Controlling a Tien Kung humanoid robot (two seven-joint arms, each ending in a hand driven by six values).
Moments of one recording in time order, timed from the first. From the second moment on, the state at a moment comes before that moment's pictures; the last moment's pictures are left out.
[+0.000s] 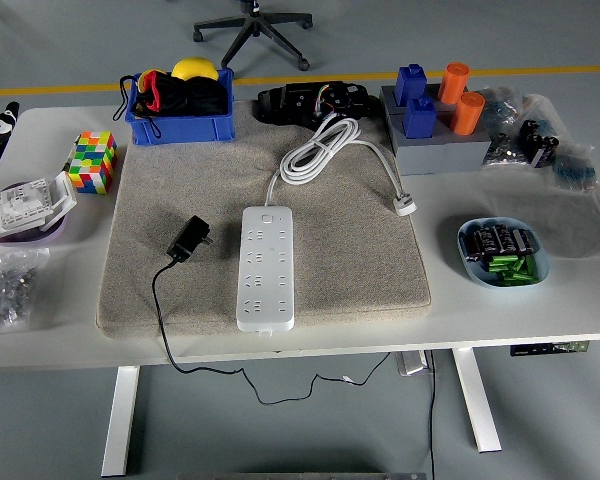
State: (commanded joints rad) left arm -0.33 0.37 -1.60 -1.18 1.63 0.12 0.00; right arm 0.09 -0.24 1.44 0.18 -0.72 -0.13 -0.14
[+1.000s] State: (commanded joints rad) left arm -0.27 0.41 -1.60 -1.23 1.61 0.11 0.00; right arm 0.09 -0.20 1.50 0.18 -0.75 -0.16 -0.13
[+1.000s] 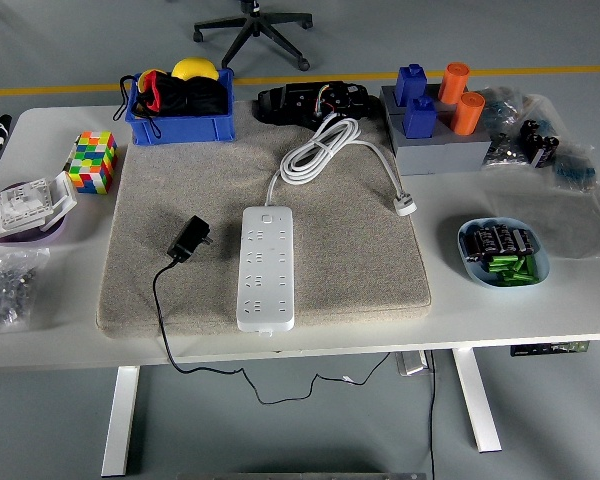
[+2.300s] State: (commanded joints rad) left arm -0.34 0.41 -1.48 -1.20 1.59 0.12 0.01; right arm 0.10 -0.21 1.50 0.18 -0.75 -0.17 -0.17
